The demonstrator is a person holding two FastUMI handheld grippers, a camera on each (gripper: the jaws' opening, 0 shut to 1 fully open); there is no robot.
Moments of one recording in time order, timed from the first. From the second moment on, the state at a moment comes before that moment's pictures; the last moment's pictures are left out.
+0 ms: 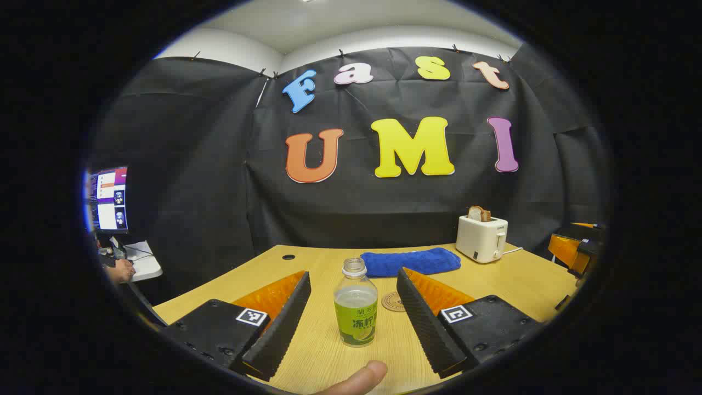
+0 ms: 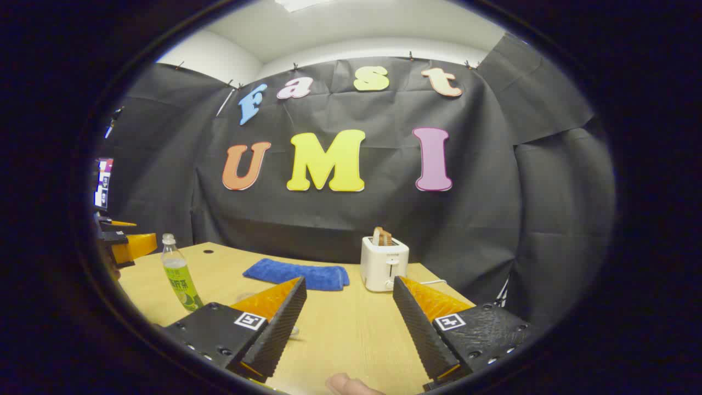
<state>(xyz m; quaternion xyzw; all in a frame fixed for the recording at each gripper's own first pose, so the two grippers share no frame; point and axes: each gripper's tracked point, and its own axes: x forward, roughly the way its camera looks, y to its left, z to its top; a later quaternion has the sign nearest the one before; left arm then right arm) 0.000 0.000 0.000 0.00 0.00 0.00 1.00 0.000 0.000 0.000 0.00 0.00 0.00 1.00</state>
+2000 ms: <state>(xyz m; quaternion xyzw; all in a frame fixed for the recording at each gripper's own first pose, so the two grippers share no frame) 0.018 0.012 -0.022 -0.01 0.03 0.00 1.00 0.075 0.133 -0.109 -0.01 0.07 0.13 0.99</state>
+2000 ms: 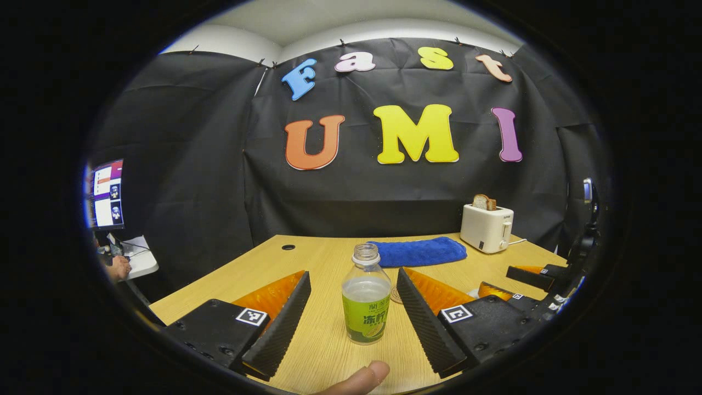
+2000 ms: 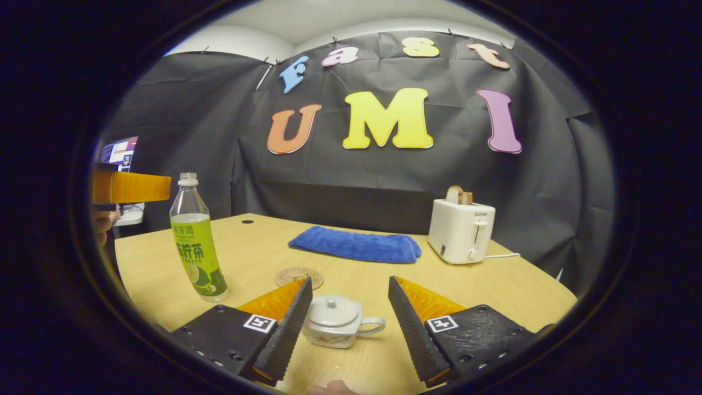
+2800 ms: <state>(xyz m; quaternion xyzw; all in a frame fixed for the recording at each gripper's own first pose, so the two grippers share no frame) 0.028 0.003 -0.031 -0.04 0.03 -0.06 1.00 0.084 0.154 -0.110 -0.02 0.07 0.18 0.98</state>
